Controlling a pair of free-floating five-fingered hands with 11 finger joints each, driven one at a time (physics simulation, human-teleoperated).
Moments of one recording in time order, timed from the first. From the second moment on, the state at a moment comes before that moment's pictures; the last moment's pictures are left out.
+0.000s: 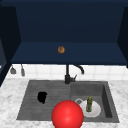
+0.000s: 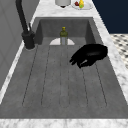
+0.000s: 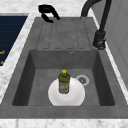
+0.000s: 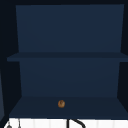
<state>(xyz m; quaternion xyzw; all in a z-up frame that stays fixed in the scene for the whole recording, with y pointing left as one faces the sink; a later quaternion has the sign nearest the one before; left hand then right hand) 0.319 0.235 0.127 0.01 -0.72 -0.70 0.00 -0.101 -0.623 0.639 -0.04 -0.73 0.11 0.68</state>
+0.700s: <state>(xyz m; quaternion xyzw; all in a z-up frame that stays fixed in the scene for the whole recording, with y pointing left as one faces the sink) 0.319 0.235 0.127 0.01 -0.72 -0.70 0.00 -0.075 -0.676 0.638 0.04 -0.73 0.17 0.66</state>
